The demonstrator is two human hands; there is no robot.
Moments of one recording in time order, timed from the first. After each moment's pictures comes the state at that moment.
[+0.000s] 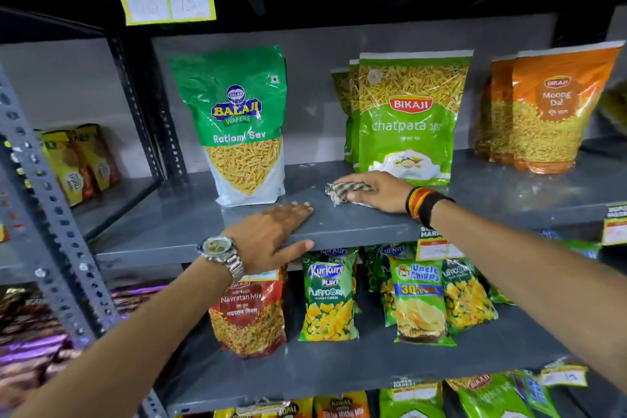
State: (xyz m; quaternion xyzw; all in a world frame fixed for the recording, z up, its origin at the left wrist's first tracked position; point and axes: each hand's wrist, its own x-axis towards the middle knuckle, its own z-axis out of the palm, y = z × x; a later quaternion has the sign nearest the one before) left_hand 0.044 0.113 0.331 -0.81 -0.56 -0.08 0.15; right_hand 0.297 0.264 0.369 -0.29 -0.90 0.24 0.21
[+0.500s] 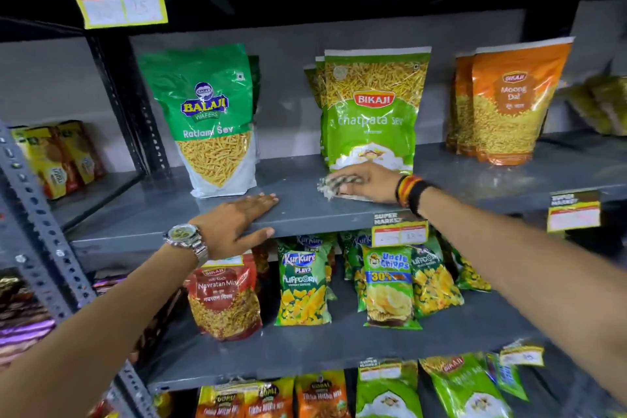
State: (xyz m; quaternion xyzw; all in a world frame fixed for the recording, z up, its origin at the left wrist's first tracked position) left_hand 0.048 0.109 0.333 -0.80 -0.58 -0.08 0.13; right_hand 0.362 0.252 0.383 -0.25 -0.92 0.24 0.21
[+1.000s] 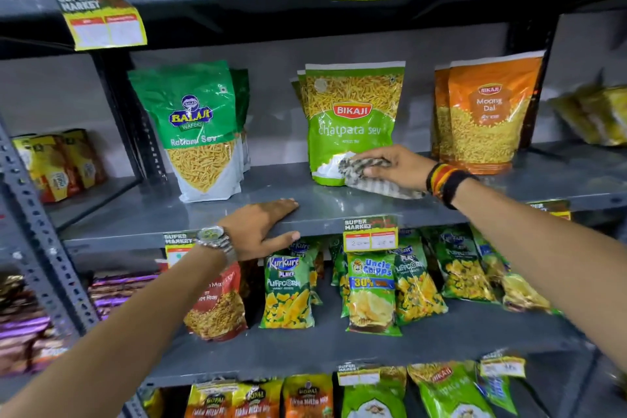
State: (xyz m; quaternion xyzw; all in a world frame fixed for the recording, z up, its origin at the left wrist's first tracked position) left_hand 0.144 0.124 0.340 -0.79 -0.59 -0.09 0.13; right_hand 0.454 0.266 0.417 -0.27 -0.89 0.25 0.27
